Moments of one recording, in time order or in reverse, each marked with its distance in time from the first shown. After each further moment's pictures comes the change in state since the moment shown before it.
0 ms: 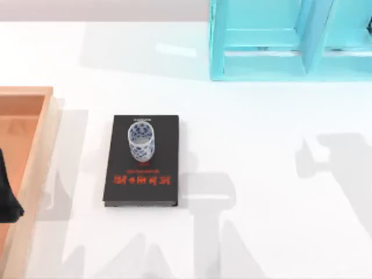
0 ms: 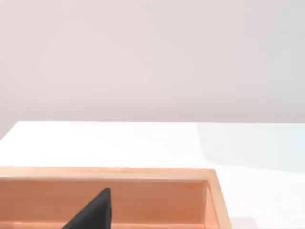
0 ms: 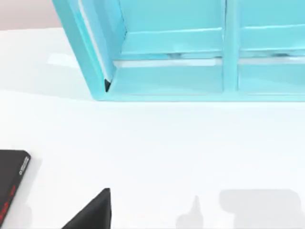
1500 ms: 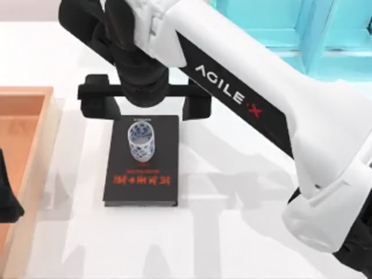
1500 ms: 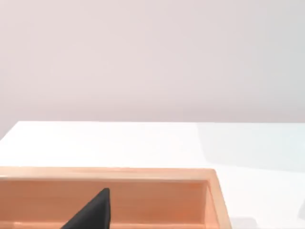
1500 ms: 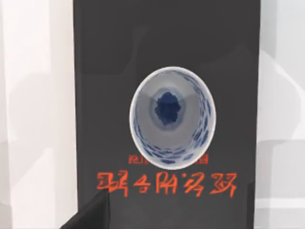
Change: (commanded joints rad) left arm 0.000 0.000 0.000 0.000 0.000 0.000; right arm 0.587 1.904 2.161 -1.177 0.172 0.668
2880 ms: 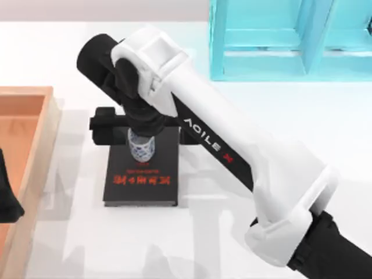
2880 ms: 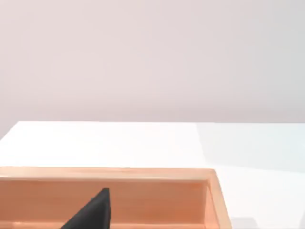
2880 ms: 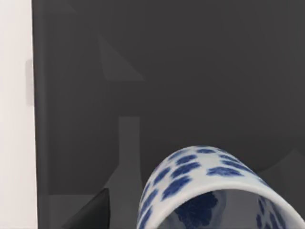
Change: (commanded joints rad) left arm 0.000 0.000 0.000 0.000 0.000 0.000; right arm -0.044 0.445 0.527 -0.074 -0.001 -0.043
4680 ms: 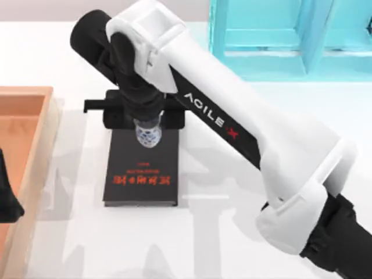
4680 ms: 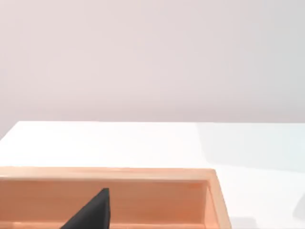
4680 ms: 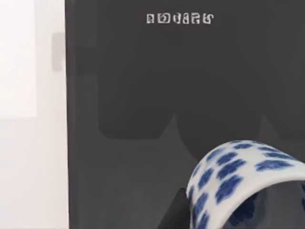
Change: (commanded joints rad) left arm 0.000 0.000 0.000 0.000 0.000 0.000; right arm 0.000 -0.190 -0.258 0.087 -0.003 0.000
